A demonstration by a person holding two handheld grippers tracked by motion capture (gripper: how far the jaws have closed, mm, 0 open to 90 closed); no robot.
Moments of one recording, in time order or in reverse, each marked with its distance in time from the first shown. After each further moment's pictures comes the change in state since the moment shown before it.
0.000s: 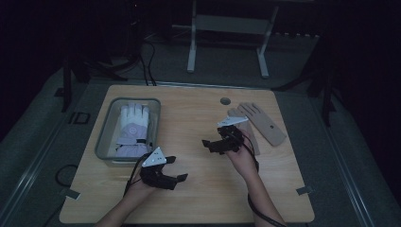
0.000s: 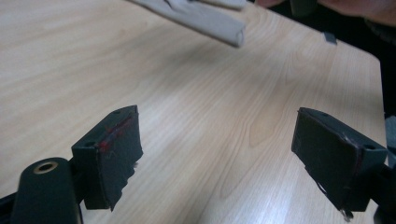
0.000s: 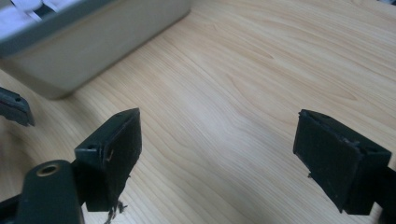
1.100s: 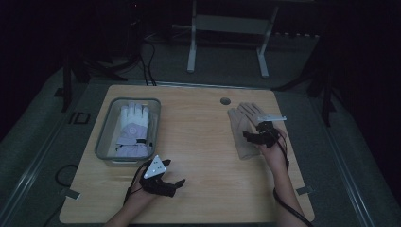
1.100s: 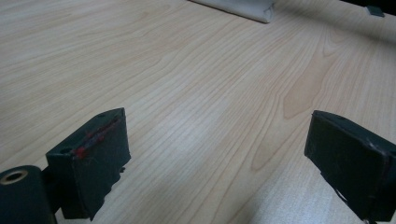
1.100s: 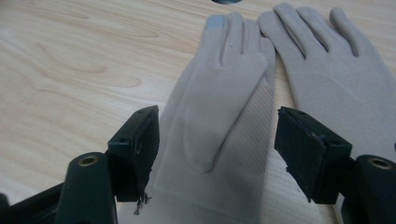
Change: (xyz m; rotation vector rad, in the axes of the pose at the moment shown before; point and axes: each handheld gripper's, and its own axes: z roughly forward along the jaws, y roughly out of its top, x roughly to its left) left arm -0.004 -0.027 0.006 -0.029 0.118 0.047; right arm -0.118 -0.056 -0.031 0.015 -0.279 0.207
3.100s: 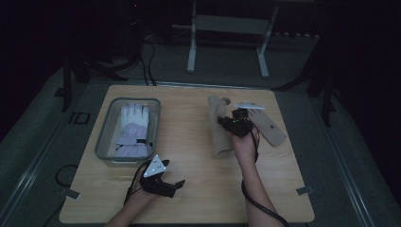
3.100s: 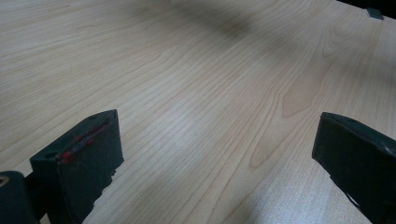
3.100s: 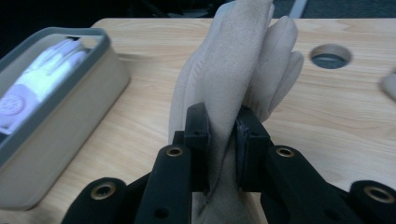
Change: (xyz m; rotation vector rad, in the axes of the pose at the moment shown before) left arm 0.001 0.000 0.000 0.016 -0.008 -0.021; right arm 0.107 0.064 -0.013 -0.107 0.148 0.157
